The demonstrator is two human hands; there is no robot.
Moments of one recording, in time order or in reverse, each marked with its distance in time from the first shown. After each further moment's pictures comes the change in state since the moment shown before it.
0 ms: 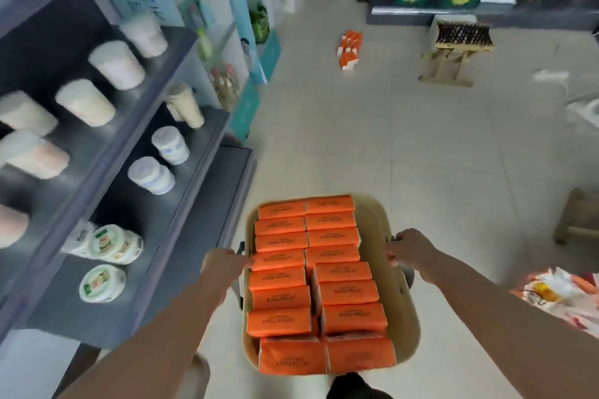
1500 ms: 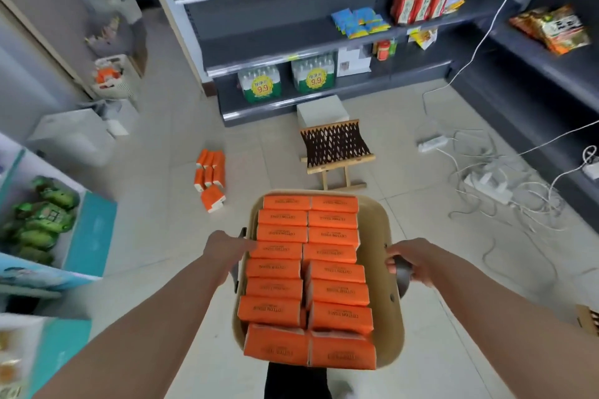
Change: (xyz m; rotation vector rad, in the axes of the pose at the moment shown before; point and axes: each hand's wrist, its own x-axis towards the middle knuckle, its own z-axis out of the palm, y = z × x) left_hand 0.324 0.936 0.514 0.269 -0.268 0.274; right_hand 0.583 -0.206 -0.711 0.740 0.137 0.324
